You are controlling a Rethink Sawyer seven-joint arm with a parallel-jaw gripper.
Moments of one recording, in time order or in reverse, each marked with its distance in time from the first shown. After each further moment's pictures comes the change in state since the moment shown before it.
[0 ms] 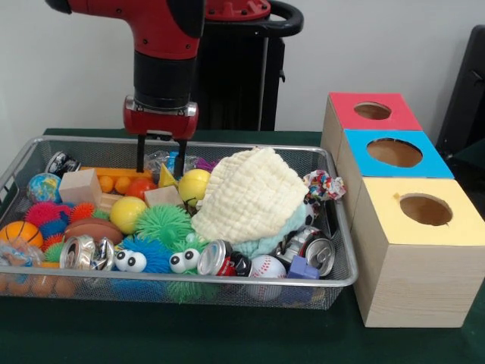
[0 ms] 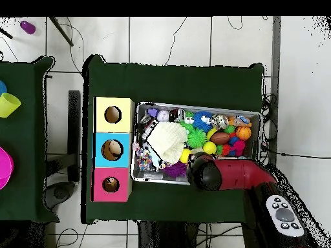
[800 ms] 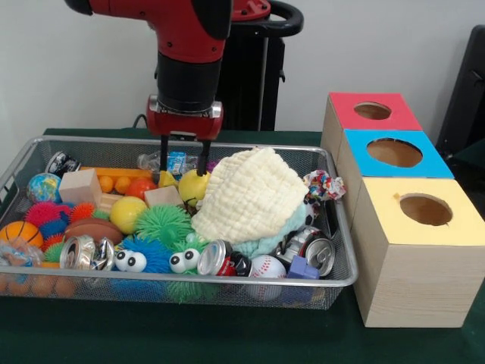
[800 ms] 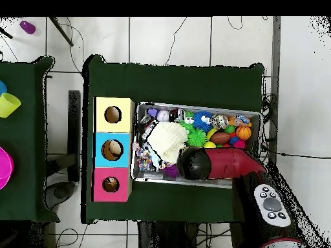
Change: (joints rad) arm 0.076 0.009 0.000 -0.067 0.088 0.154 0.000
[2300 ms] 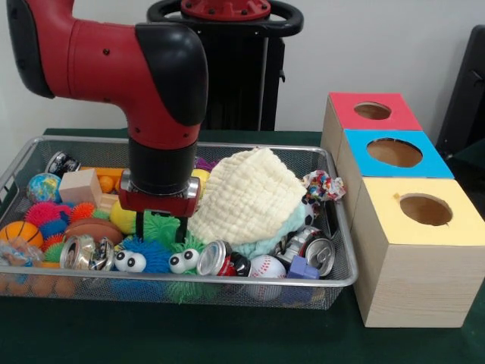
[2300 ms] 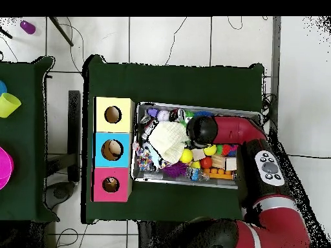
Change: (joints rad) arm -0.010 0.241 0.029 -0.363 0.011 0.146 0.000
